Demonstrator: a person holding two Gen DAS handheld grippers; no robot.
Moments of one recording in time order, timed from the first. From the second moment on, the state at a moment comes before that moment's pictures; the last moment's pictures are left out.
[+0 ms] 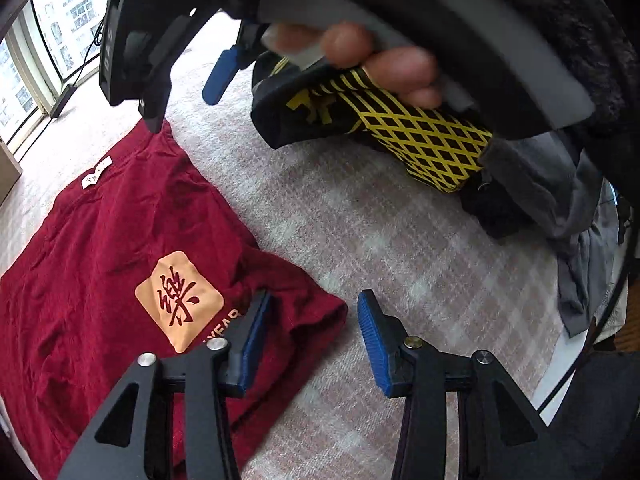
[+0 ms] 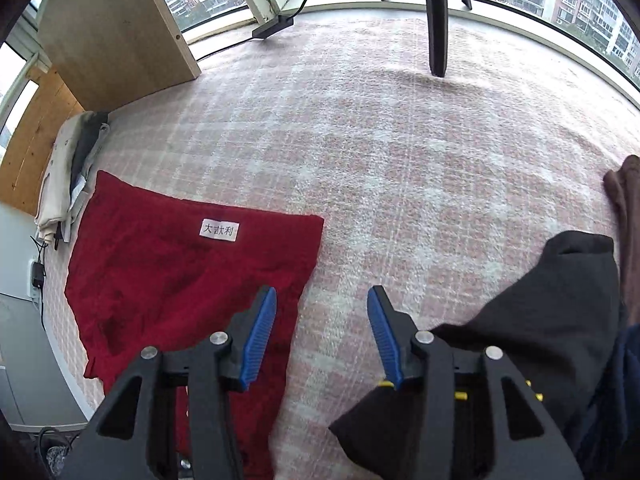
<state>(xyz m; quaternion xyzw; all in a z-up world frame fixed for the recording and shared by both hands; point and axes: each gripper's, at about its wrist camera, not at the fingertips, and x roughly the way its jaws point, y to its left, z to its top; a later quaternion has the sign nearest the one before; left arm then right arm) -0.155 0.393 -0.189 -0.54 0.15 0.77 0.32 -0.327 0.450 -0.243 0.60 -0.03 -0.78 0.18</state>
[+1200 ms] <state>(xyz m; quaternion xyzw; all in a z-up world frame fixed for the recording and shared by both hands) -0.134 0.001 -0.144 -0.48 -0.13 0.82 0.29 -0.329 0.190 -0.169 0.54 -0.14 -0.80 0.23</state>
